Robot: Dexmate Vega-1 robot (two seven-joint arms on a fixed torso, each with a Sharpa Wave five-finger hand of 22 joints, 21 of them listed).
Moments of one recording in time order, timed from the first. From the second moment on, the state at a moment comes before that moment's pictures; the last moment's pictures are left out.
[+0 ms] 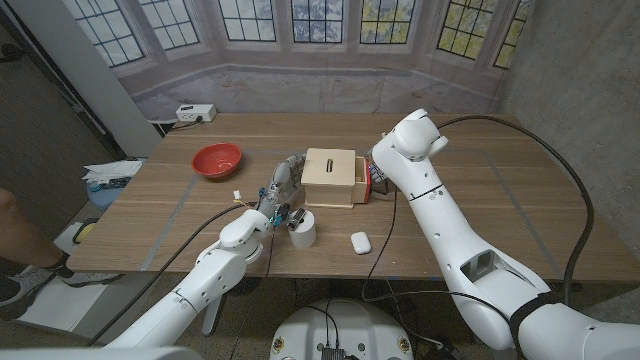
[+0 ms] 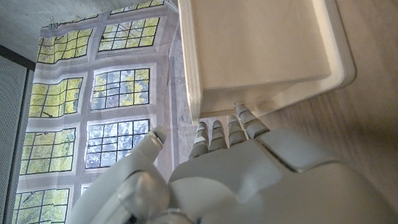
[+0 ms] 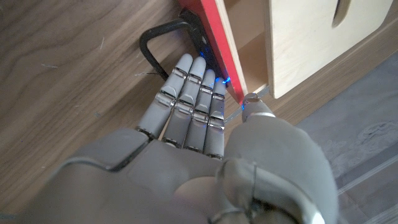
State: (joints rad) left arm 1.08 0.51 0.42 -1.69 -0.68 -0.13 0.07; left_hand 0.24 0.17 0.71 0.06 0.17 0.11 0.09 0.19 0.18 0.05 0.11 0.21 0.19 0.04 0.13 0.18 0.17 0.17 0.10 0.19 0.17; right arm -0.64 -0.03 -0.47 -1.82 -1.12 -1.40 0.96; right_hand 0.87 0.15 0.23 -0.04 0.18 0.77 0.12 0.19 0.19 0.81 0.07 0.25 0.20 0.86 -0.01 0.27 0.20 0.83 0.00 0.20 0.17
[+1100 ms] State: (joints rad) left arm 1.08 0.49 0.43 -1.68 -0.67 -0.14 0.07; left_hand 0.24 0.17 0.71 0.06 0.17 0.11 0.09 0.19 0.18 0.05 0.11 0.21 0.19 0.04 0.13 0.18 0.17 0.17 0.10 0.20 0.17; right arm -0.61 -0.07 -0.51 -1.82 -0.93 -1.40 0.85; right_hand 0.86 0.16 0.24 -0.04 0.18 0.77 0.13 0.19 0.19 0.82 0.07 0.23 0.20 0.87 -0.01 0.25 0.20 0.84 0.01 0.20 0.17
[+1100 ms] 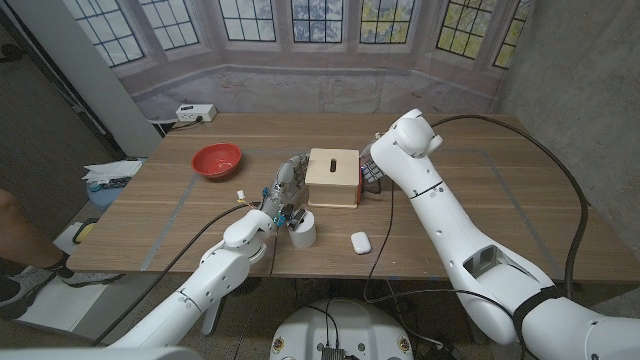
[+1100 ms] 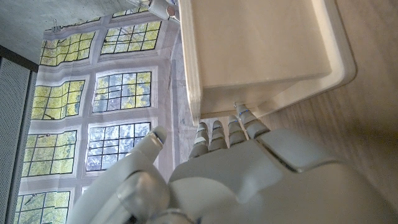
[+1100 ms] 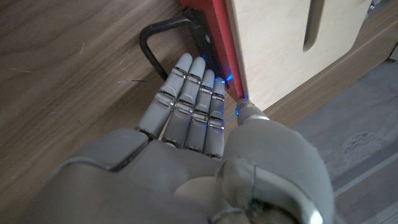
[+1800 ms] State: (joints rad) left arm 1.09 0.49 0.43 -1.69 -0.66 -0.15 0.09; left_hand 0.24 0.17 0.71 0.06 0.17 0.11 0.09 0.19 0.18 0.05 0.11 0.21 0.19 0.04 0.13 0.18 0.17 0.17 0.11 0.20 0.17; right arm -0.58 -0.11 -0.54 -1.82 -0.81 -1.40 0.78; right_hand 0.84 0.16 0.25 -0.04 0.18 0.77 0.13 0.19 0.19 0.82 0.07 0.22 0.20 0.87 0.00 0.24 0.20 0.84 0.01 0.20 0.17
